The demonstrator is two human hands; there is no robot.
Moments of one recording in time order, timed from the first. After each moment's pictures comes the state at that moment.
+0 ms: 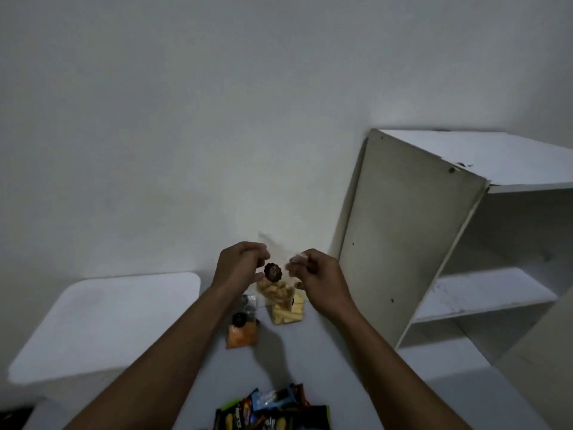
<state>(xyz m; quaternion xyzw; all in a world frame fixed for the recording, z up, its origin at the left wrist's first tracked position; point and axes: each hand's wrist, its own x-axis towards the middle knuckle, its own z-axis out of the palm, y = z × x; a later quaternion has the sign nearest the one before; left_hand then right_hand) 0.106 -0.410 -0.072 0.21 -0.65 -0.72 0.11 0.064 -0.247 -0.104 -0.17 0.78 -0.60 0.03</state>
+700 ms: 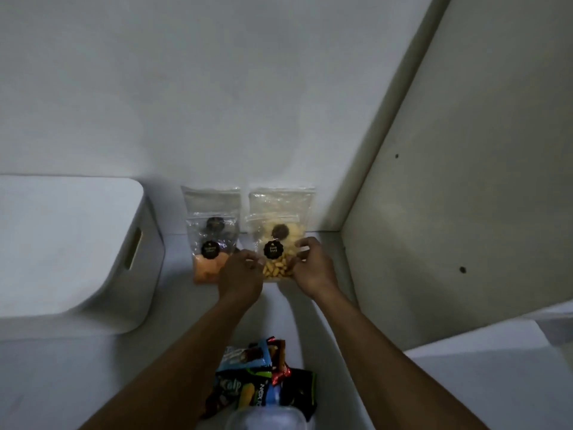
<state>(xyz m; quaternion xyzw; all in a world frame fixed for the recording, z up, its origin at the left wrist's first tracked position) 0.017 -0.369 -0.349 0.34 -0.80 -0.49 0.07 -0.052 -0.247 -0.348 -0.03 0.87 -0.47 0.17</state>
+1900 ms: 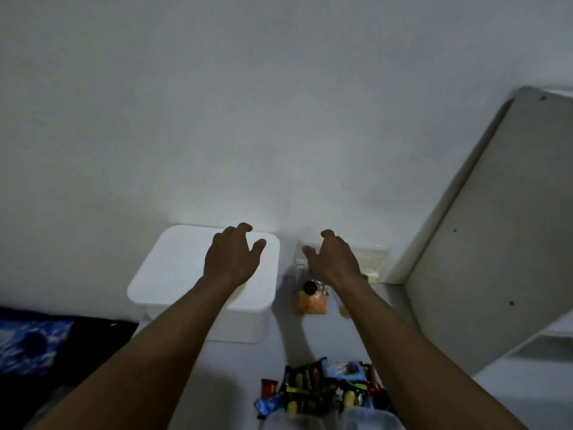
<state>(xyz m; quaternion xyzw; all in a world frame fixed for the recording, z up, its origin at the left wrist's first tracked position) 0.167 -0.561 -0.153 0.29 -0.91 -0.25 0.18 0.065 -0.389 -0.151 -0.19 0.93 -0.30 0.07</state>
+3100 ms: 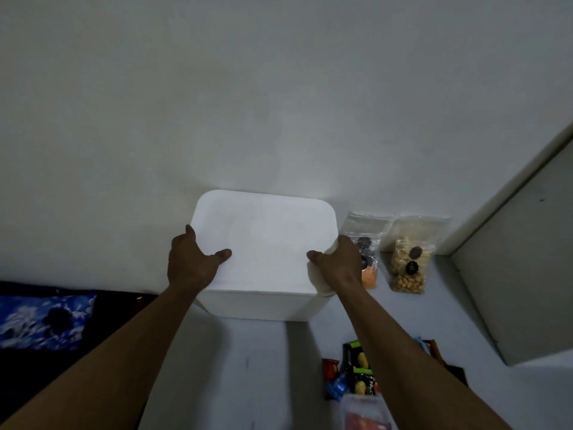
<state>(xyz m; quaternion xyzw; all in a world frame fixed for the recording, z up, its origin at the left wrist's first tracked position) 0.243 -0.749 -0.249 0.43 -0.82 -0.36 0.11 0.122 -0.516 -0.232 0.00 0.90 -0.43 0.10</state>
